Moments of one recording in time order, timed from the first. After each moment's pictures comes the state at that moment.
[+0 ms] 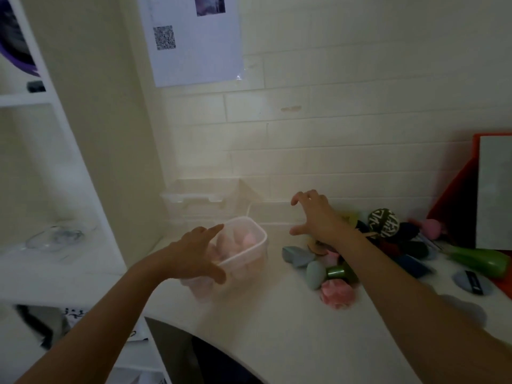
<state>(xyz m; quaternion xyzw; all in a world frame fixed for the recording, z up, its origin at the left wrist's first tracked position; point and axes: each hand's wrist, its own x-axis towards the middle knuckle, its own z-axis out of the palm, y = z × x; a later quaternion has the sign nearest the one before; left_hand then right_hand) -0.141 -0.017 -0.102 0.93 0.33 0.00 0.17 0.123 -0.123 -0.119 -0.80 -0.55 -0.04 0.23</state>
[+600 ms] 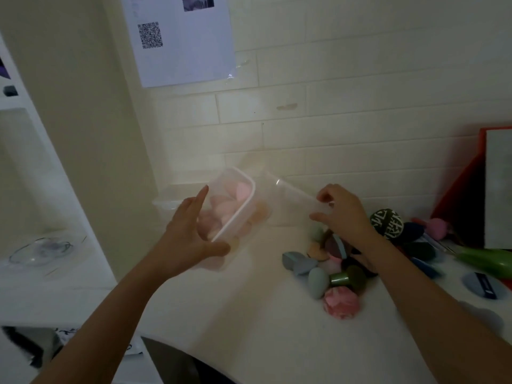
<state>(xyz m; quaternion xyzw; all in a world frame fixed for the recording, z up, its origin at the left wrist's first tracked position) -0.132 -0.001 -0.093 0.88 0.28 0.27 0.27 0.149 -0.139 -0.118 -0.75 -0.47 -0.06 0.46</state>
